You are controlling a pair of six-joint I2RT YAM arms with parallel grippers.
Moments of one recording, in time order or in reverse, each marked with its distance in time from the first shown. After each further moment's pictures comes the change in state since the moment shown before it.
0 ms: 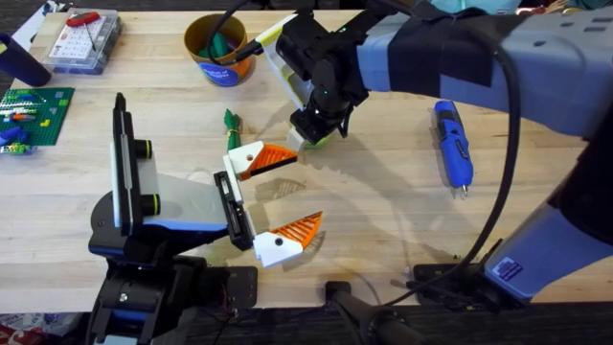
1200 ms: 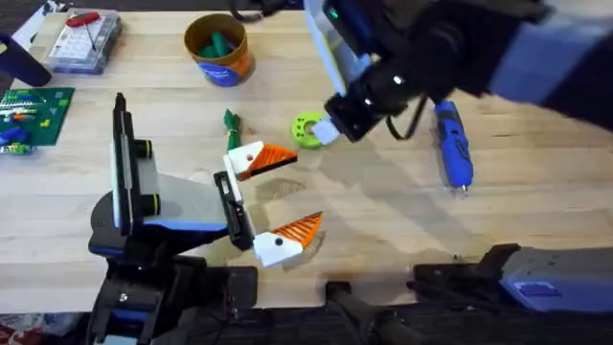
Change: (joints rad) left arm 0.000 0.000 0.000 -0.002 0.000 0.000; right arm -0.003 -0.397 -0.118 -0.114 0.053 0.022
